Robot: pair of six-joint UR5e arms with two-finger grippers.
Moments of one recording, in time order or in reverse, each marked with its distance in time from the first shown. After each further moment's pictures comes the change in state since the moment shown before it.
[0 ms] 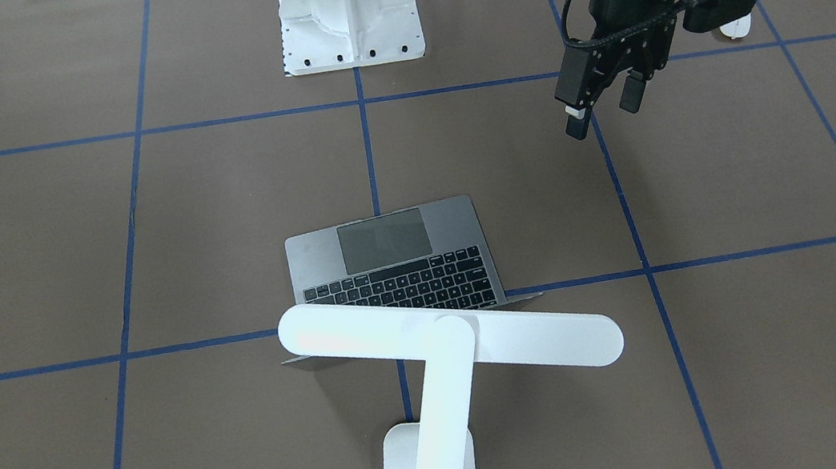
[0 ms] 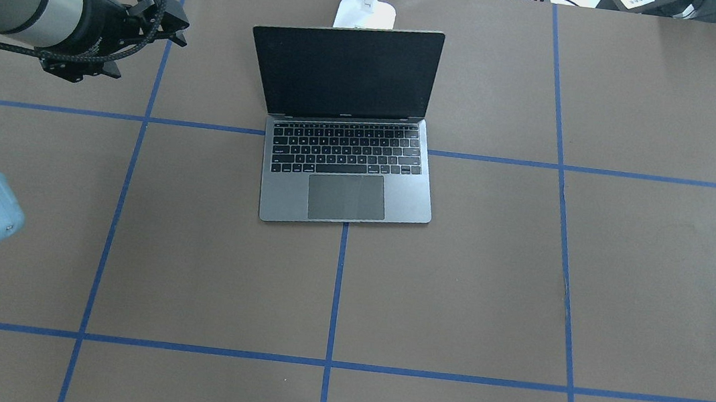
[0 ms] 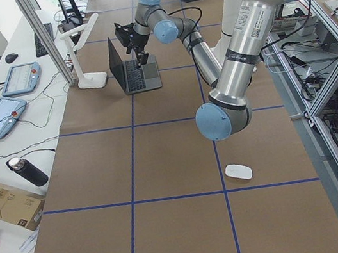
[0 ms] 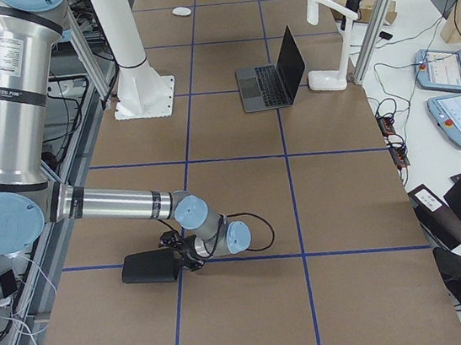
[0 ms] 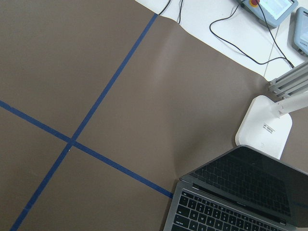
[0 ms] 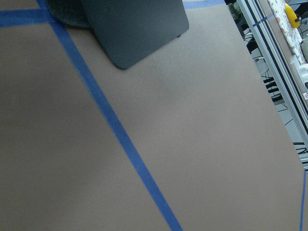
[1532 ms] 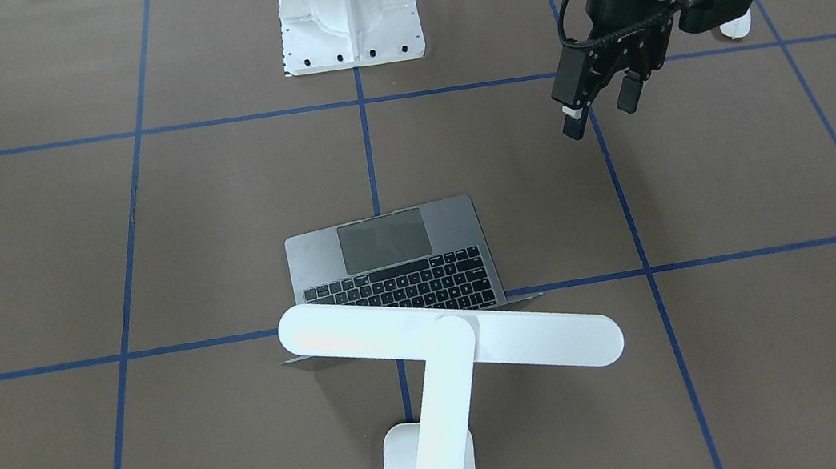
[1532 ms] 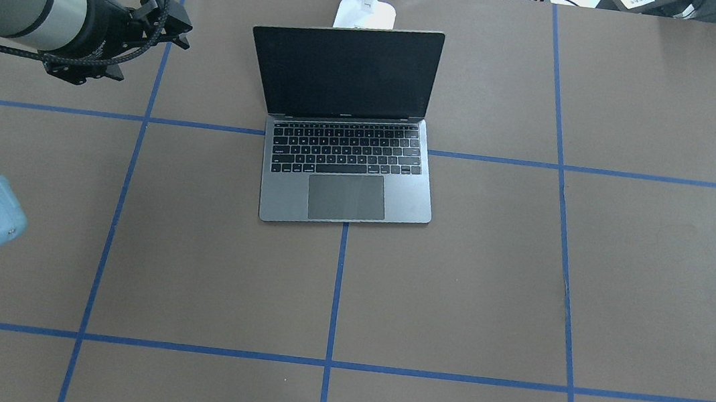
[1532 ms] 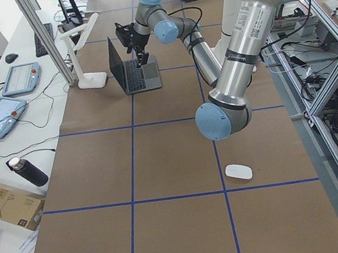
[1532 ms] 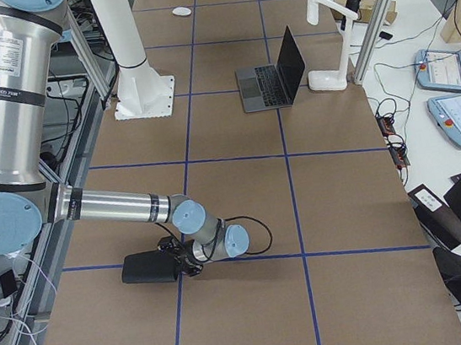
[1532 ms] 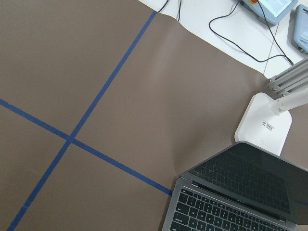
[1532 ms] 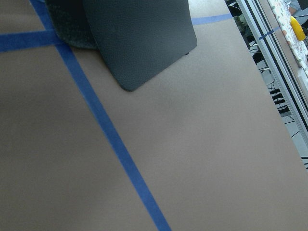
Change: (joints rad) left arm 0.006 -0.003 -0.002 0.001 0.004 -0.002; right arm -0.001 -0.006 -0.028 0.038 -0.025 0.002
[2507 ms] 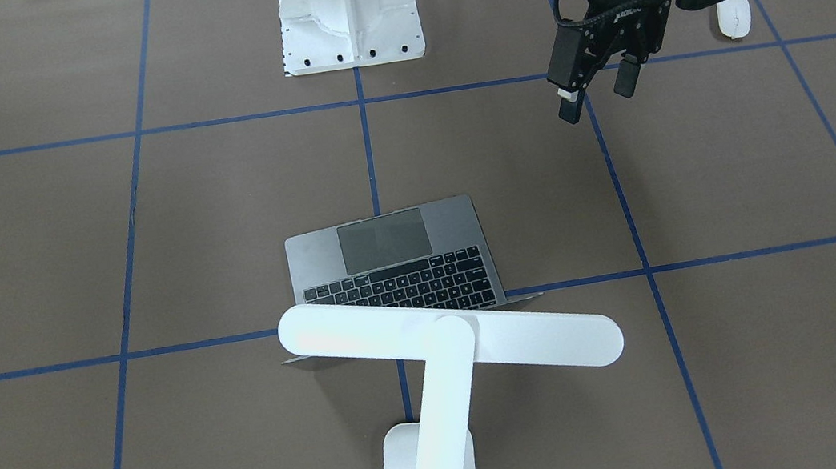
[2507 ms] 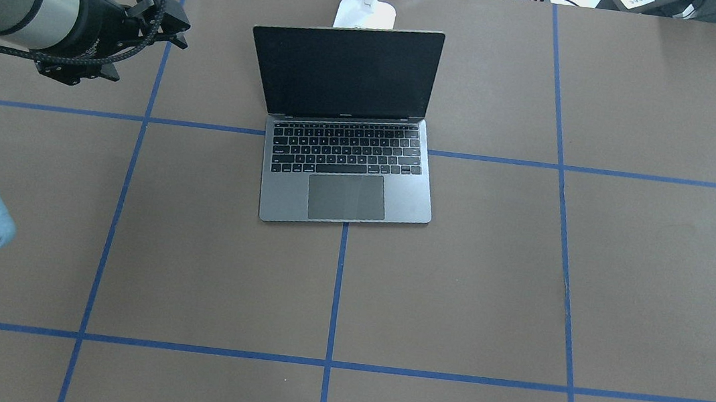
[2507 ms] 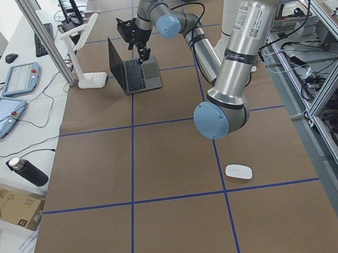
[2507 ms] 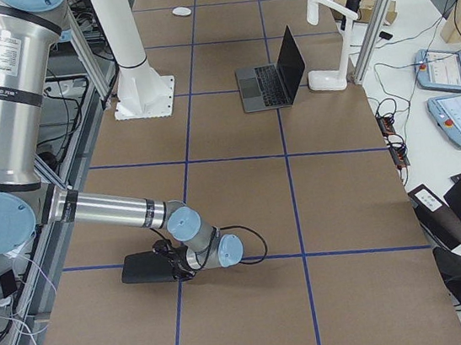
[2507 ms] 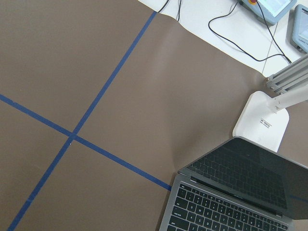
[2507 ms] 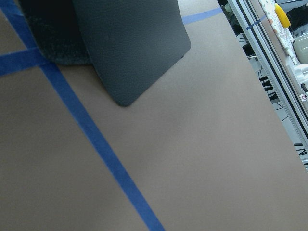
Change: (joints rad) left arm 0.002 -0.016 -0.039 0.061 0.000 0.000; right arm -0.002 -0.031 -0.015 -0.009 0.058 0.008
